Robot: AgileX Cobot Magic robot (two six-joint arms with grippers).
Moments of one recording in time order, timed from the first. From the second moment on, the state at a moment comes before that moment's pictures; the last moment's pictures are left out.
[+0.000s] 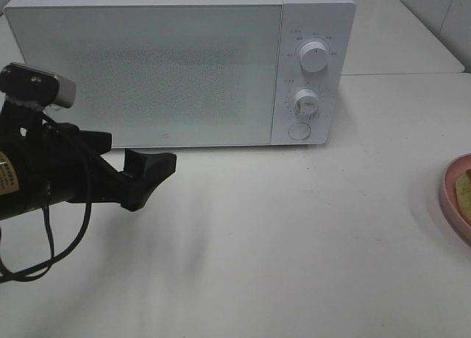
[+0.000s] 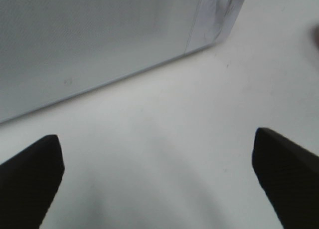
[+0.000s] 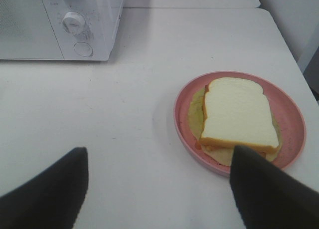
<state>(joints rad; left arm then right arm) -0.58 1.53 -0.43 0.18 -0.52 -0.28 0.02 0.00 -0.50 0.00 1.00 0.01</state>
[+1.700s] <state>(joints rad) -0.03 0.83 -0.73 -0.05 1.06 -0.11 0.02 0.00 -0.50 0.00 1.00 0.01</state>
